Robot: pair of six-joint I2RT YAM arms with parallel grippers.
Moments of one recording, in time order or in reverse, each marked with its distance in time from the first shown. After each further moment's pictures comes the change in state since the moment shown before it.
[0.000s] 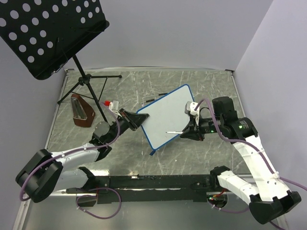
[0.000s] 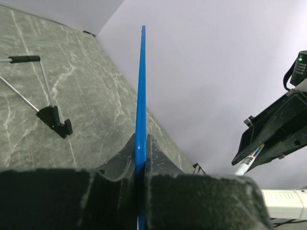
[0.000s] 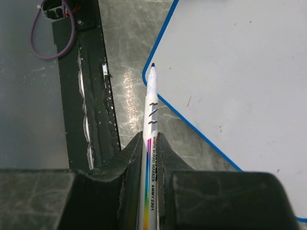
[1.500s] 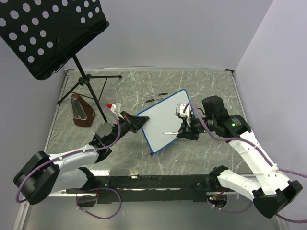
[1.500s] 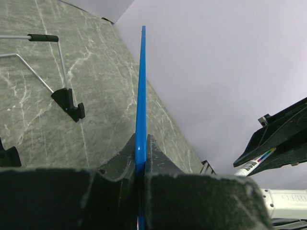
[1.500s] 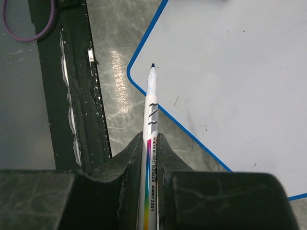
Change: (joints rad) left arm -0.051 -0.048 -0.008 -0.128 -0.101 0.013; right arm 0.153 0.051 0.016 0.033 0.185 0.019
